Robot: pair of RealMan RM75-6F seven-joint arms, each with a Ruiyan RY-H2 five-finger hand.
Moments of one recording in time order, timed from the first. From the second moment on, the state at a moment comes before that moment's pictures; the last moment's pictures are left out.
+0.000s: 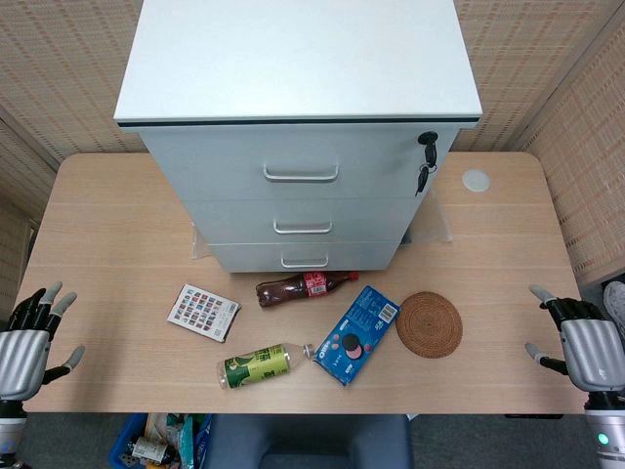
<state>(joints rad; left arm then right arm) -0.10 -1.13 -0.04 -1.61 1.50 1.48 0.14 0.06 -1.11 0.05 -1.62 -1.50 1.49 -0.10</state>
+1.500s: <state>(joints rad) -0.12 -1.13 -0.04 -1.61 1.55 1.50 0.12 0.46 -1.19 0.15 -1.81 -1.49 1.04 -0.44</state>
